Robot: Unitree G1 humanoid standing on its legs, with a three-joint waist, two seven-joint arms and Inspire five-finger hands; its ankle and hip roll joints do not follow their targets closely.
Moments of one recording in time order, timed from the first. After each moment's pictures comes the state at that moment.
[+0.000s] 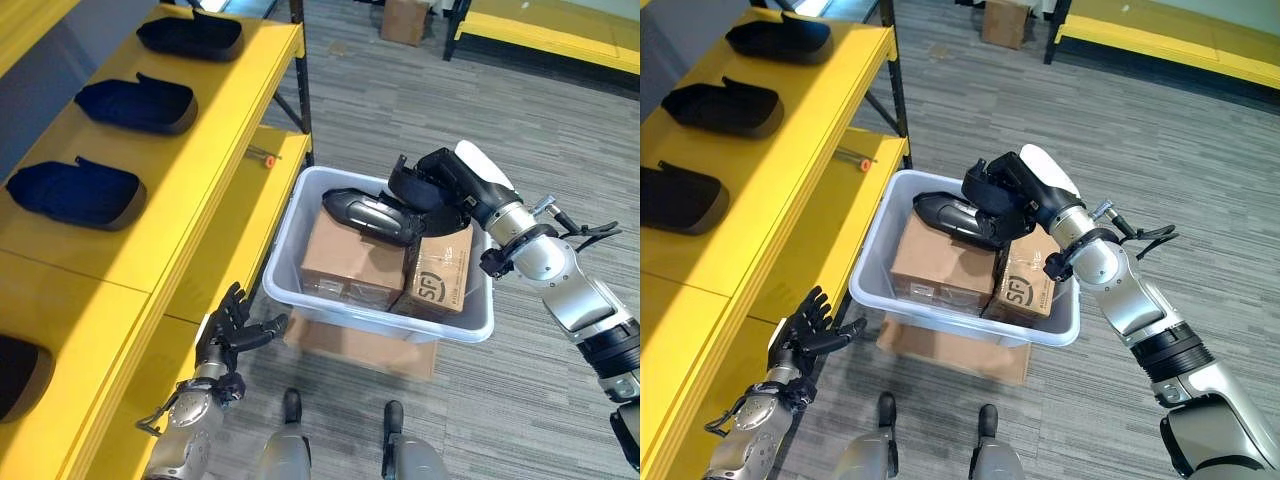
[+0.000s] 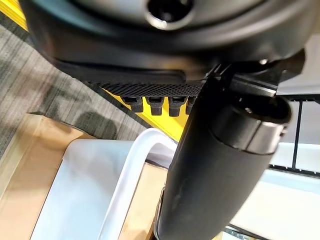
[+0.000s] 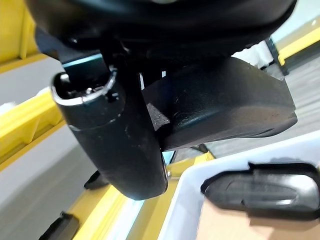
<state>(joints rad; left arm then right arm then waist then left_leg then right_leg) 0.10 0.41 -0.08 0.21 -0.57 -0.08 0.10 -0.65 -0.84 0.40 0.12 0.00 -0.04 0.02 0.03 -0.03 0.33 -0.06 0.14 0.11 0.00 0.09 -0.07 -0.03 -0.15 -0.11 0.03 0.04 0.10</state>
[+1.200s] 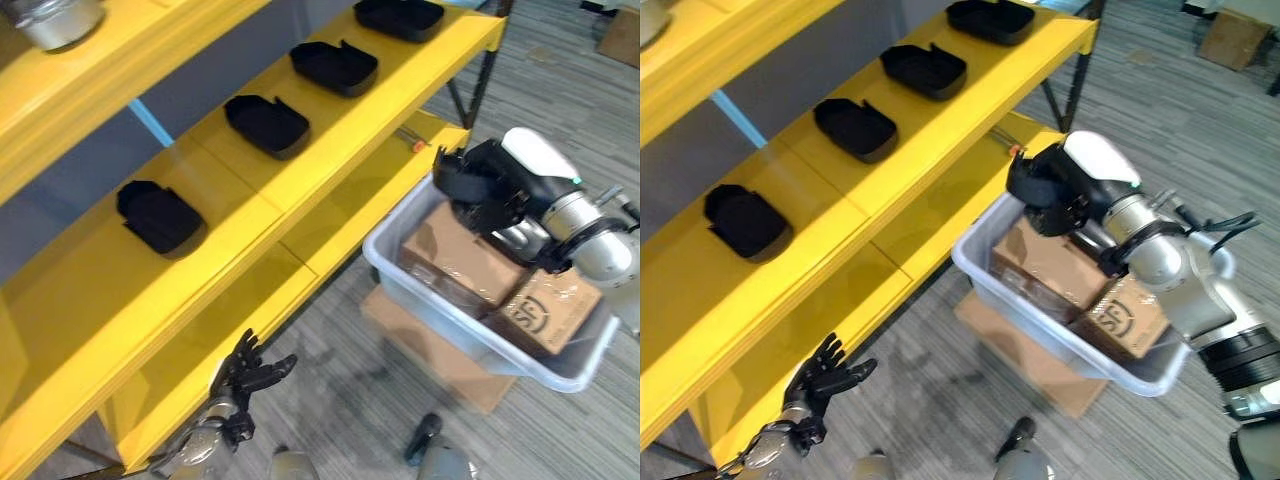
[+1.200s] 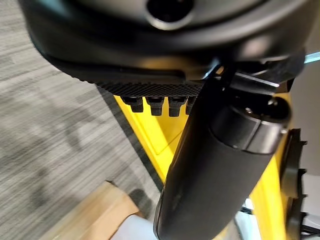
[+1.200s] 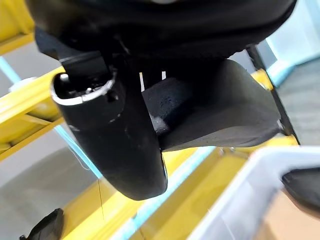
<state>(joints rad) 0.16 0.33 -0.10 0.27 -0.59 -0.07 0.06 -0.61 -1.11 0.37 0.07 -0.04 -0.11 -0.03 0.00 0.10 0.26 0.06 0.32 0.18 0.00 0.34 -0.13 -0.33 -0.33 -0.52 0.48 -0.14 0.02</state>
